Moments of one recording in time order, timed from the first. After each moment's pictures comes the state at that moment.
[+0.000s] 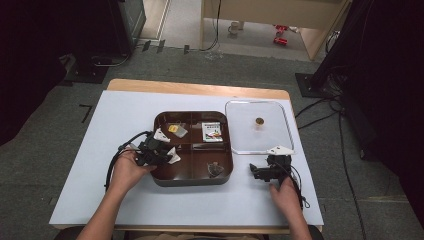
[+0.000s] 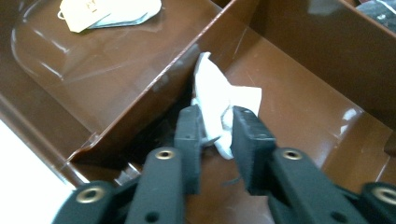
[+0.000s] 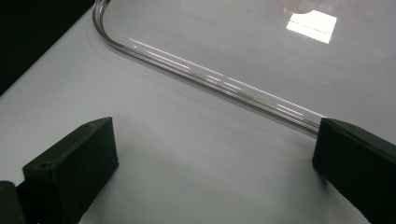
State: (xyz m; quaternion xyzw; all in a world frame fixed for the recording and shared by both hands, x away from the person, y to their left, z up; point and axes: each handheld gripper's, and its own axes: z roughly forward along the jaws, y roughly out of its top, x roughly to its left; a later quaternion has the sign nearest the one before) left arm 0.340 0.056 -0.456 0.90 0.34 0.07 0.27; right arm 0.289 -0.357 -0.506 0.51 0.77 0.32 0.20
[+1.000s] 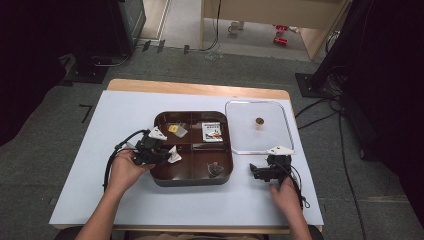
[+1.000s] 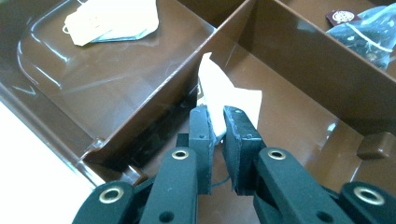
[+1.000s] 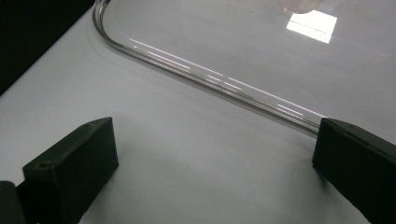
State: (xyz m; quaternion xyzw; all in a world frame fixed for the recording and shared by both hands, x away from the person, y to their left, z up) left arm 0.339 0.064 -0.448 0.89 0.34 0.06 0.30; right arm 0.290 -0.357 -0.506 0.51 0.77 0.32 0.20
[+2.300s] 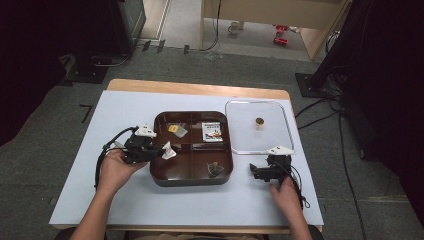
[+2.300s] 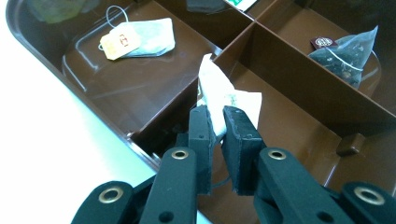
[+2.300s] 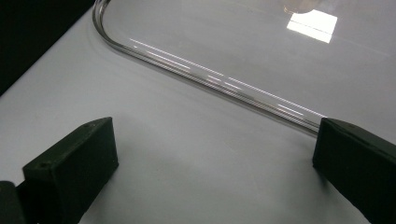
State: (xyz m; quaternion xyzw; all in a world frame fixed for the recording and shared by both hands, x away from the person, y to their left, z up) left arm 0.332 0.087 -0.427 0.87 0.34 0.07 0.34; right arm 0.290 -0.357 -0.506 0.51 0.77 0.32 0.20
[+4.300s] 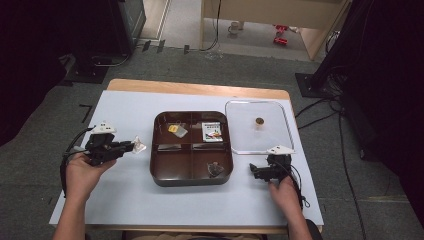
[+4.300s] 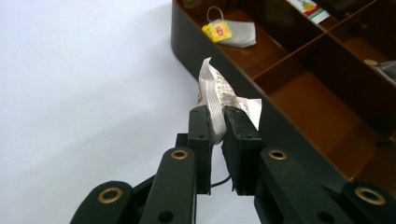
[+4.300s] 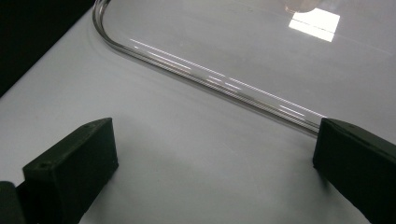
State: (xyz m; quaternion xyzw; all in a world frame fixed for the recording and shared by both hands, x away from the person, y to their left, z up) left arm 0.322 0.172 -0.418 0.81 0.44 0.11 0.37; right arm 0.291 -0.357 -0.505 0.51 0.77 0.32 0.20
